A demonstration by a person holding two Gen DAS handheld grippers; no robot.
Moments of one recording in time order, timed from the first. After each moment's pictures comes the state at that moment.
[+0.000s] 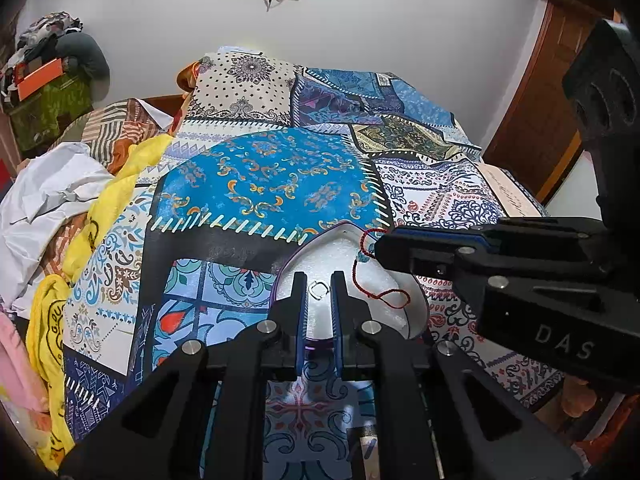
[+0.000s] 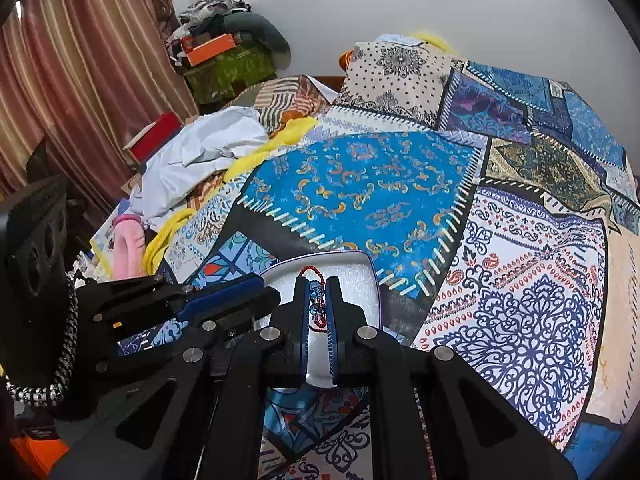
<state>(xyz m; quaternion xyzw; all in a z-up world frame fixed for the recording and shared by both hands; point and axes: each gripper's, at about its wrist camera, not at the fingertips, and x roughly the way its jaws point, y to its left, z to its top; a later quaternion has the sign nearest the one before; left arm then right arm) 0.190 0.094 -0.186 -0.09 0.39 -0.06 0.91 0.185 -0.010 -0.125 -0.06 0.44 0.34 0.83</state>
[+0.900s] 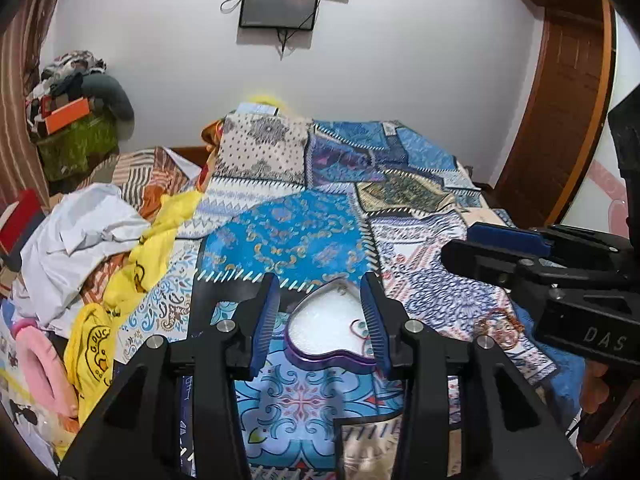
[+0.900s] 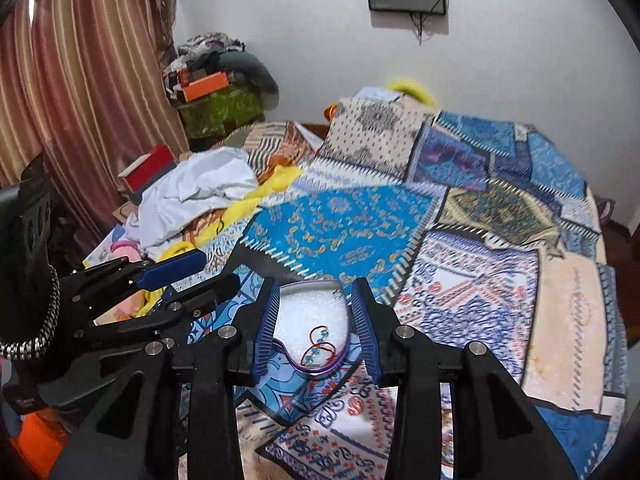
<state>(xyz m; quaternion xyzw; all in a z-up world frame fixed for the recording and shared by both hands) 0.148 0.087 -0.109 -0.07 0.32 -0.02 0.95 0.150 -0.046 -0.058 -0.06 0.36 0.31 0.88</state>
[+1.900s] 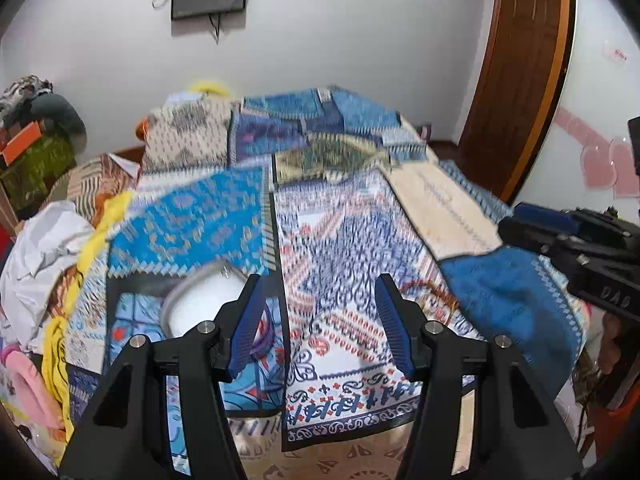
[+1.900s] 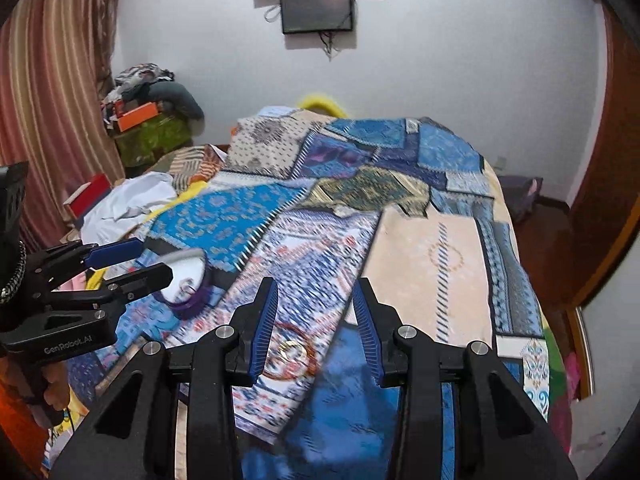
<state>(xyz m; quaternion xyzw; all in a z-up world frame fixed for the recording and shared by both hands) 0.165 -0.022 -0.129 -0.01 0.37 -0.09 0.92 0.132 -0.189 -0.066 -0.04 0.35 0.19 0.92</state>
